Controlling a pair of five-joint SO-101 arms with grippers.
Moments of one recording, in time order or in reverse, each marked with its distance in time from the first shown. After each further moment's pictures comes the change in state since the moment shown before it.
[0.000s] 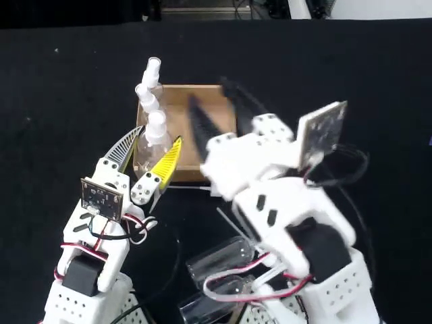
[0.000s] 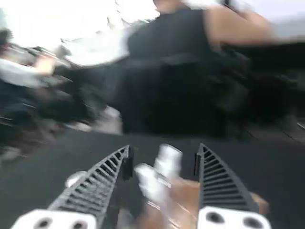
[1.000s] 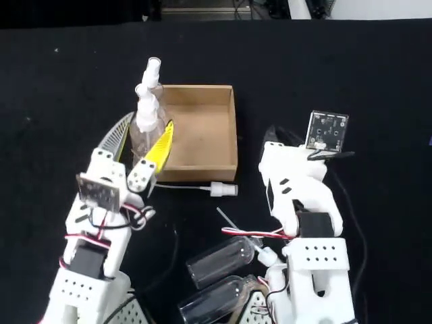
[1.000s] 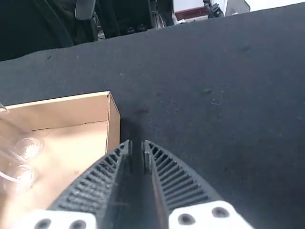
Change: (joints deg) left arm -4.0 15.9 -0.4 -20.0 0.0; right arm 25.1 0.0 36.4 -16.7 6.7
